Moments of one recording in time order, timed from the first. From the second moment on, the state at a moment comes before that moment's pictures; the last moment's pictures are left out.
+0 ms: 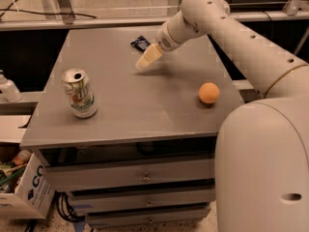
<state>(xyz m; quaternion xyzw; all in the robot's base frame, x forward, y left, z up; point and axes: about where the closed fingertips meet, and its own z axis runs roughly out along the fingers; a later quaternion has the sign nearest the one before) 0.803 -0.008 0.842 -0.50 0.77 0.12 0.38</state>
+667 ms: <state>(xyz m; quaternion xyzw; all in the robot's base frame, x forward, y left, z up) 0.834 0.021 0.834 -0.49 0.77 0.12 0.38</state>
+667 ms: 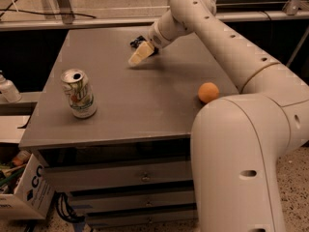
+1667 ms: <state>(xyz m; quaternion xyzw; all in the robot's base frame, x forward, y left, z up) 0.846 0.001 0.816 -0.44 0.81 0.15 0.36</state>
